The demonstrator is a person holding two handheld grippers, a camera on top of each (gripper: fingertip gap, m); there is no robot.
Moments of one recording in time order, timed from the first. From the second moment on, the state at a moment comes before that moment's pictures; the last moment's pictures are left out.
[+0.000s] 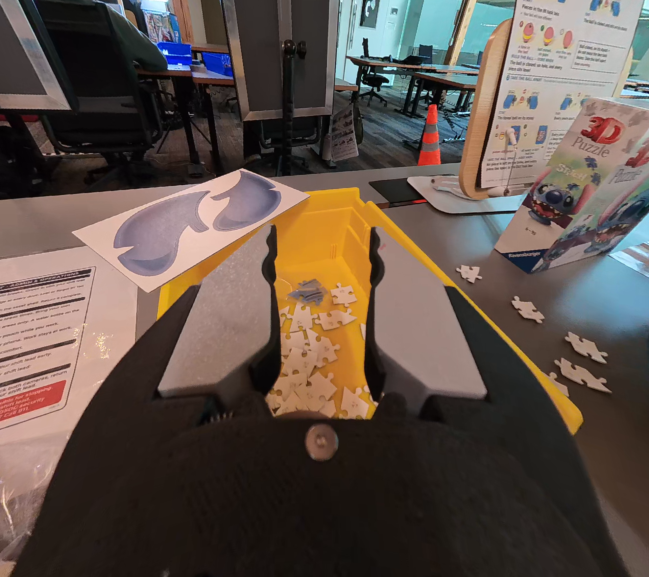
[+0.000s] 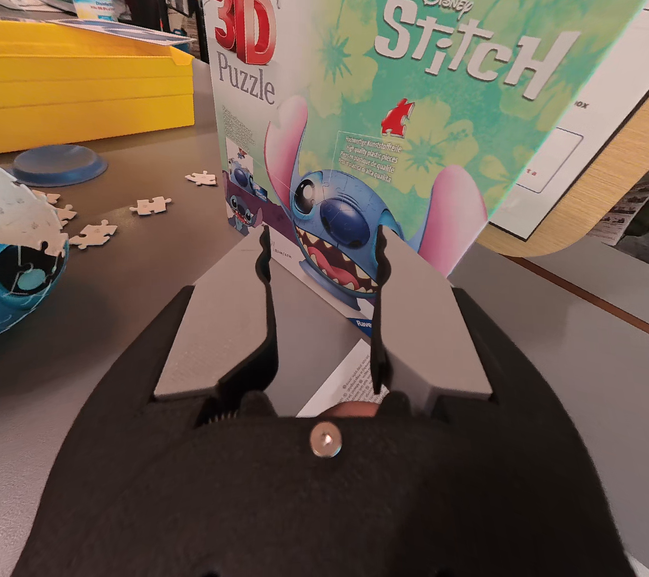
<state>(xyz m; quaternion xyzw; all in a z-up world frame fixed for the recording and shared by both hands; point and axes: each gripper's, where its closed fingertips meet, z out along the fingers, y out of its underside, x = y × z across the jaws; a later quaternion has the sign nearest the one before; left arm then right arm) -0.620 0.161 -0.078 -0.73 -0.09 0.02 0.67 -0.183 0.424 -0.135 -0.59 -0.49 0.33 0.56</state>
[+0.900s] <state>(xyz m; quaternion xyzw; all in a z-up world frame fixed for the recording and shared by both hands) -0.622 0.160 -0.079 -0.73 -0.09 0.02 0.67 -0.190 0.420 -0.146 -0.59 -0.51 0.32 0.54</state>
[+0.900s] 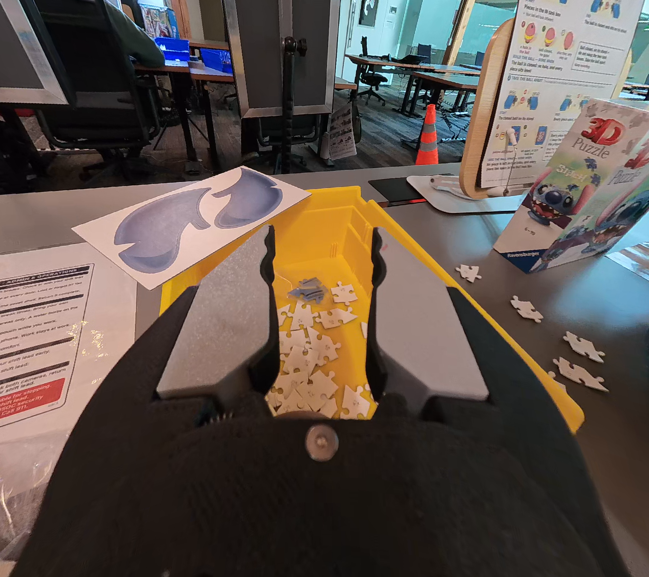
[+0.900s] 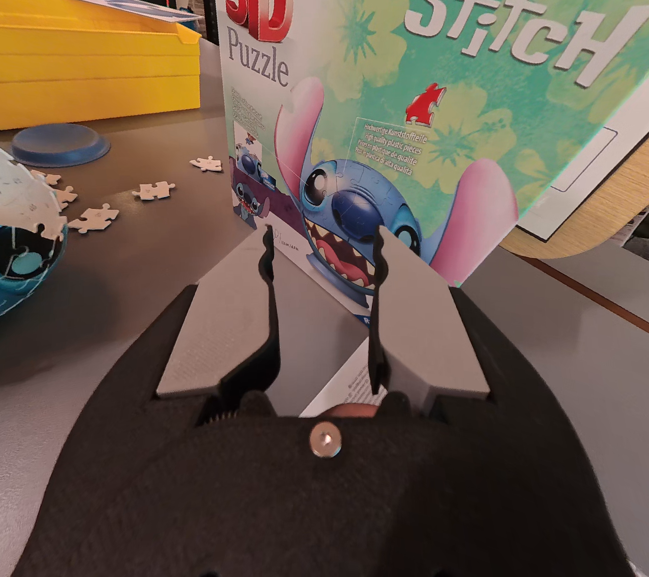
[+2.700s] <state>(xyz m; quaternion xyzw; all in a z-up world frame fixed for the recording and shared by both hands) -0.604 0.136 -0.129 -0.89 0.02 -0.03 0.46 -0.188 0.427 -0.150 -0.61 -0.50 0.28 0.54</state>
